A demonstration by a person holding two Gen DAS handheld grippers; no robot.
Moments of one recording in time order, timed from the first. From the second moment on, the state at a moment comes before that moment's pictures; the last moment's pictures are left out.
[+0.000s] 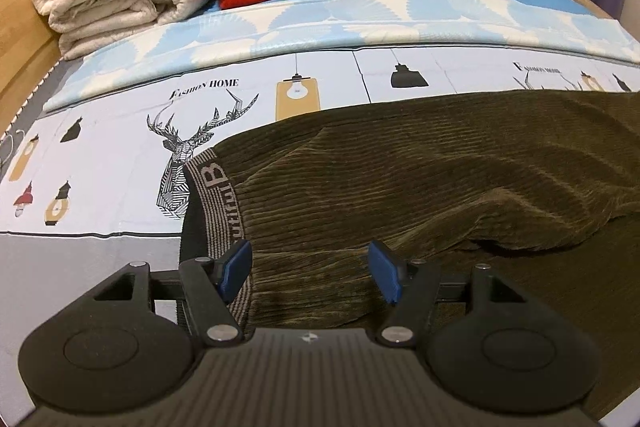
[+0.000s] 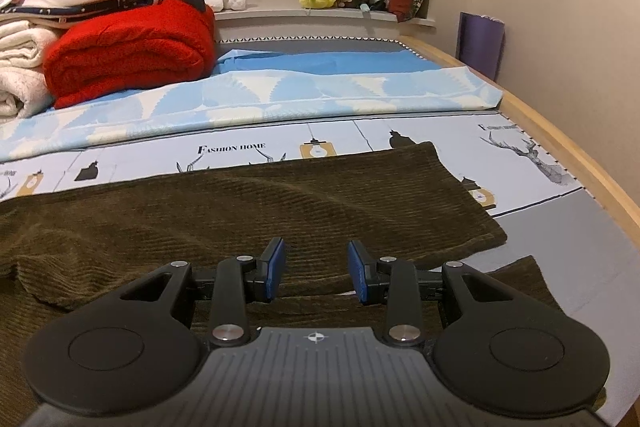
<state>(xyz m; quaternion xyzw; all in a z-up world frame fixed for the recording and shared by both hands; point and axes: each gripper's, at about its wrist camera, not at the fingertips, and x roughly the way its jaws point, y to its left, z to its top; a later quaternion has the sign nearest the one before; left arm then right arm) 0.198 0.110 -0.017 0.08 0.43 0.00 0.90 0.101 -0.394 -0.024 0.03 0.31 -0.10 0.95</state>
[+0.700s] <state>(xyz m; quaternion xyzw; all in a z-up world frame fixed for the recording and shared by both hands) 0.219 0.117 -0.020 0.06 0.42 0.02 0.90 0.123 -0.375 -0.016 0.06 0.30 -0.07 0.95</state>
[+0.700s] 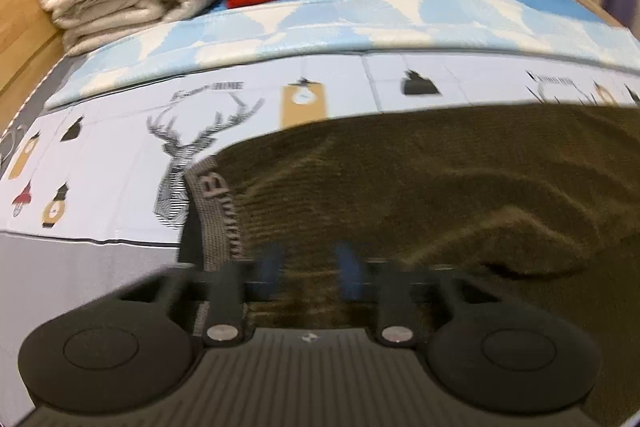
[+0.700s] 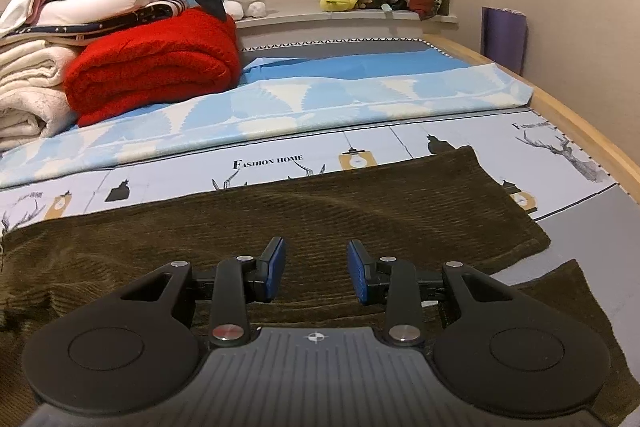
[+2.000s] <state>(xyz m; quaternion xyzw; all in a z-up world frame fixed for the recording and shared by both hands) 0.373 0.133 -0.080 0.09 0.40 -0.06 0.91 0.155 -0.379 -0.031 0.07 0.35 -0.04 0.93</state>
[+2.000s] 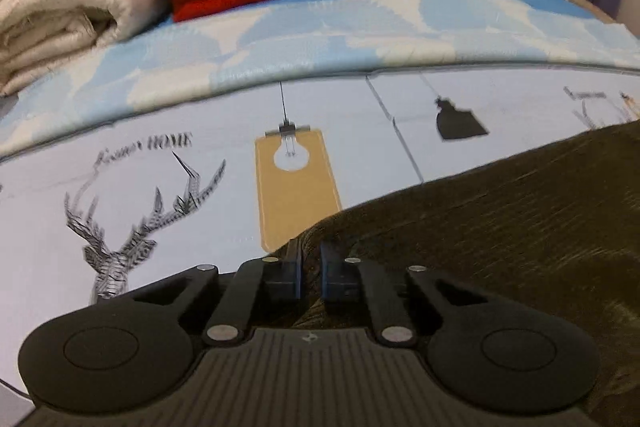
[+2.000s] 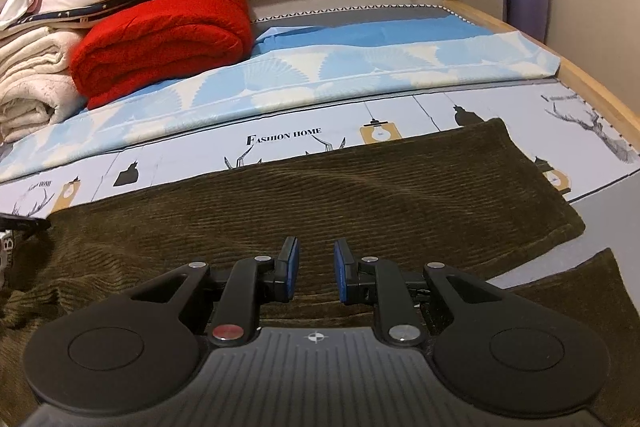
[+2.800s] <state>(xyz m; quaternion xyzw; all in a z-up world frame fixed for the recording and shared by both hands) 0.125 0.113 0.000 0.00 0.50 -0.08 0.87 0.108 -0.397 -0.032 0.11 0.36 -0.06 0.93</state>
